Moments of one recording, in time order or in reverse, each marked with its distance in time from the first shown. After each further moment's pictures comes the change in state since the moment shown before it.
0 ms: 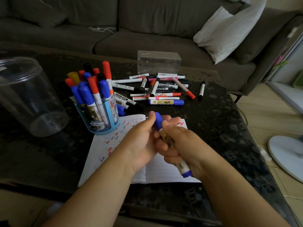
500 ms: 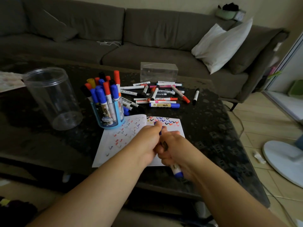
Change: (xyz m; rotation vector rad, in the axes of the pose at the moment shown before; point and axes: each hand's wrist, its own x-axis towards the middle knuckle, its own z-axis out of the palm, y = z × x) left_hand -0.037 -0.014 0.030 0.298 0.257 -0.020; right_hand -0.043 0.016 0.021 -0.117 0.150 0.019
